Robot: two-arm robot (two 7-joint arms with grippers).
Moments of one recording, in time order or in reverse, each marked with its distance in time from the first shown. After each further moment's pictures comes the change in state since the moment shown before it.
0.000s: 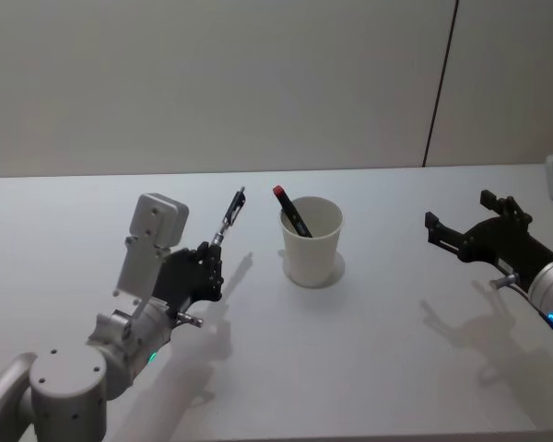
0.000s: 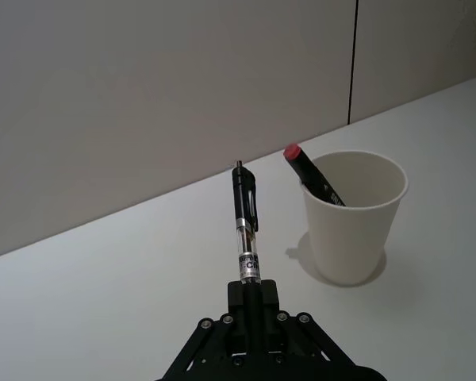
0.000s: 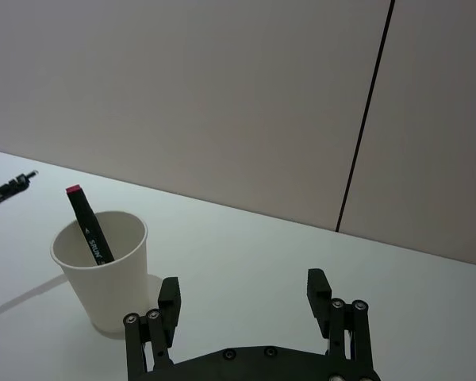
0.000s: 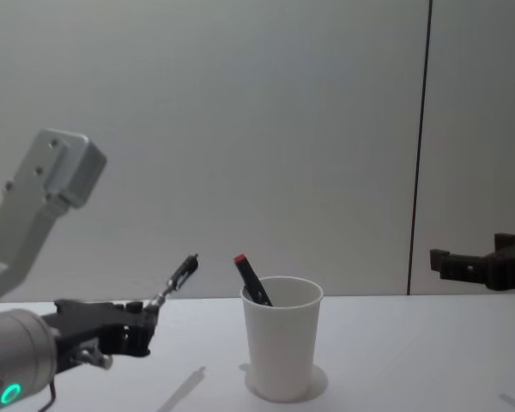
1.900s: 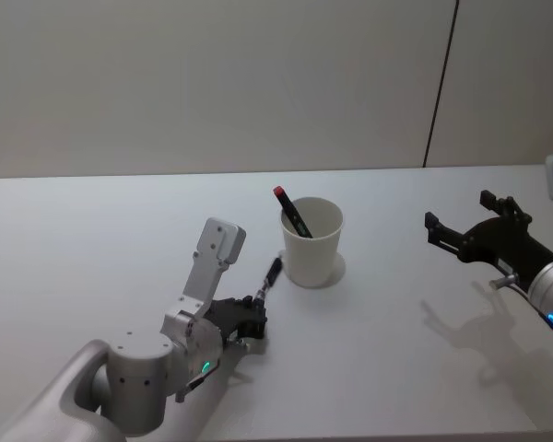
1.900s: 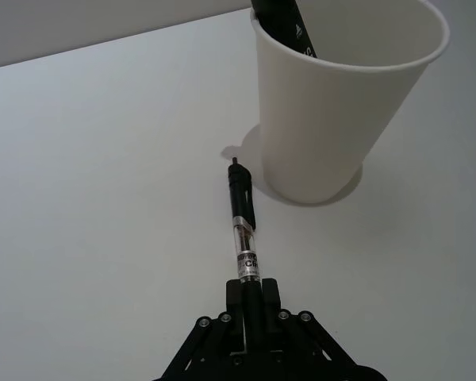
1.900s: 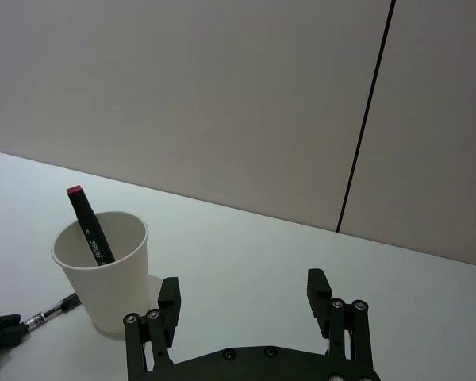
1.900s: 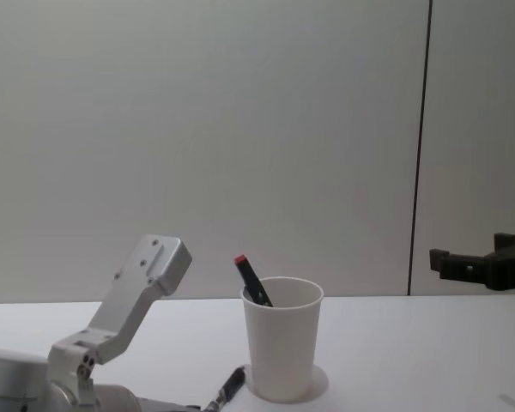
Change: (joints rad) left arm -0.173 -0.147 0.073 0.328 -0.032 0.189 -0.062; right arm 0.000 0.000 0.000 0.000 0.000 0.000 0.000
